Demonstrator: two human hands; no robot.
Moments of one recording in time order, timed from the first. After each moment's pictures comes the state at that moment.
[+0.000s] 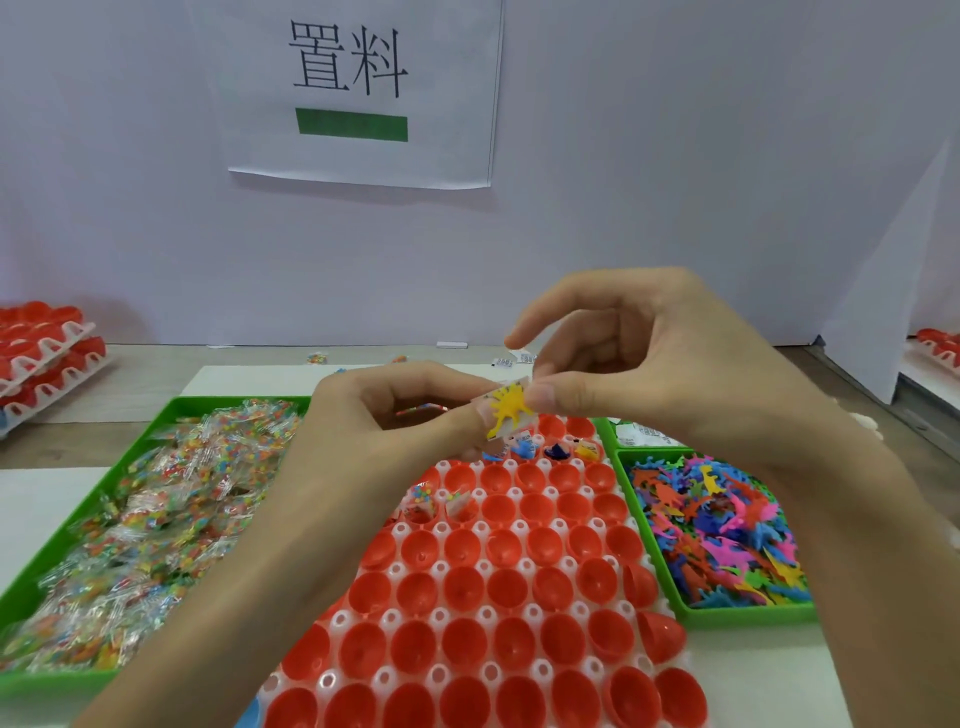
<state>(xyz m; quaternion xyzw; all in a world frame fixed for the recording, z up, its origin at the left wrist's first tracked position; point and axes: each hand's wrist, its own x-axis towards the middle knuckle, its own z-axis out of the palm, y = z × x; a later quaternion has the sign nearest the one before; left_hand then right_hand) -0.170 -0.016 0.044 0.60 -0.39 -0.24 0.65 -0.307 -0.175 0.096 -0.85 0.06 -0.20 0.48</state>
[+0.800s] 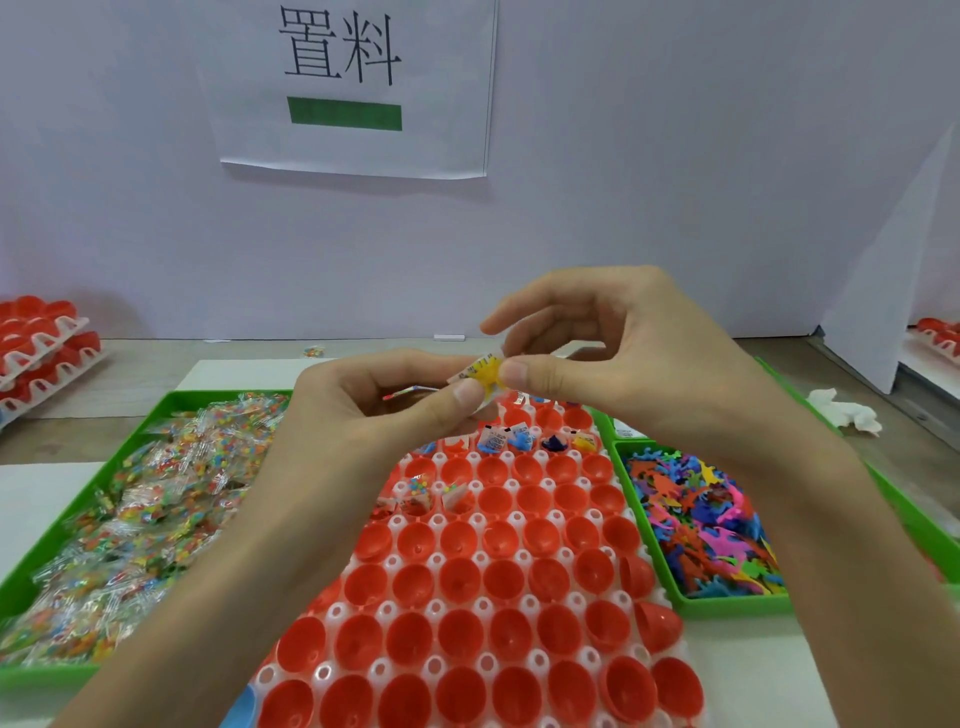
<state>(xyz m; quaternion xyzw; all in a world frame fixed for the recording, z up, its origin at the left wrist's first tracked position) -0.169 -0.019 0.044 0.55 -0.39 -0.26 0.69 -0.298 -0.174 0.087 -0.88 0.10 -0.22 0.42</state>
